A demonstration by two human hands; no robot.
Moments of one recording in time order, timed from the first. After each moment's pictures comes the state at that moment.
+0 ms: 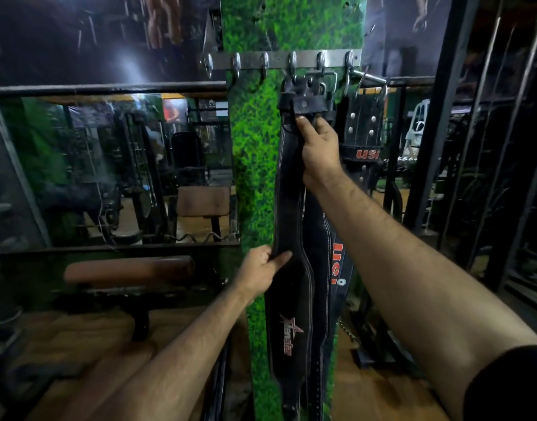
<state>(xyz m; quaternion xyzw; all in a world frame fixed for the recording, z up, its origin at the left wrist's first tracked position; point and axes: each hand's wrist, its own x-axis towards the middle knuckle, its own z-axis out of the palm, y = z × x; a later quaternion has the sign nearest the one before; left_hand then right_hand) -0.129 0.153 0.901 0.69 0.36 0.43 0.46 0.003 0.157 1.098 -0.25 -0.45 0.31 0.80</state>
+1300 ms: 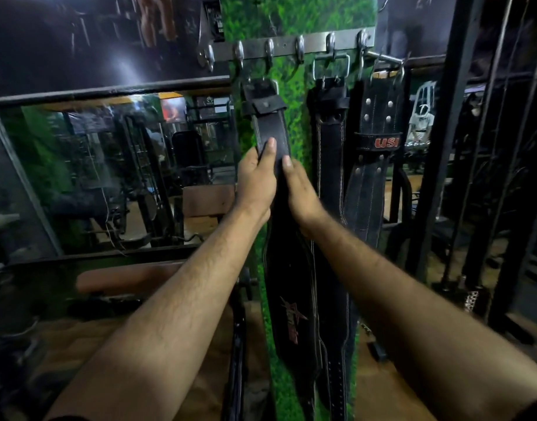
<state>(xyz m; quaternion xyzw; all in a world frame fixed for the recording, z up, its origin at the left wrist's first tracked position) -0.115 0.194 1.051 0.56 0.23 0.66 0.43 -0.033 0.183 1.014 -0.42 -0.57 0.25 0.66</state>
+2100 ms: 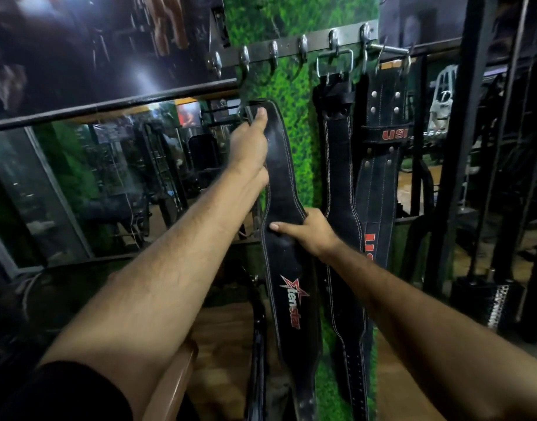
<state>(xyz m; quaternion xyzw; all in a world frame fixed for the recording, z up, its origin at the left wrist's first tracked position) -0.133 0.203 1.106 0.51 0.28 0.66 0.48 -0.026 0.165 0.947 -0.37 -0.62 0.34 0.60</state>
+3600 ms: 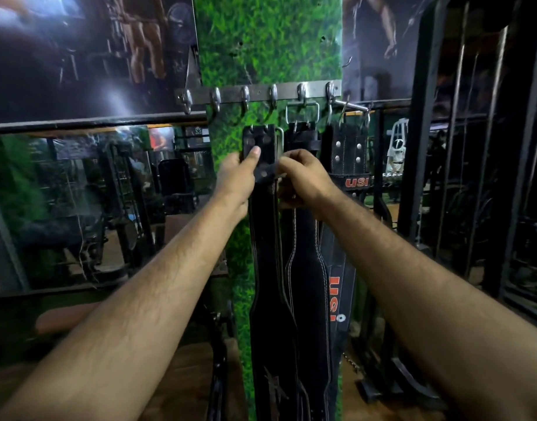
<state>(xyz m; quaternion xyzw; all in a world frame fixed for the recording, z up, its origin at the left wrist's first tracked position) -0.092 0.216 1.119 0.59 0.29 0.62 0.43 0.028 0.150 1.113 -0.46 -0.57 0.27 0.63</state>
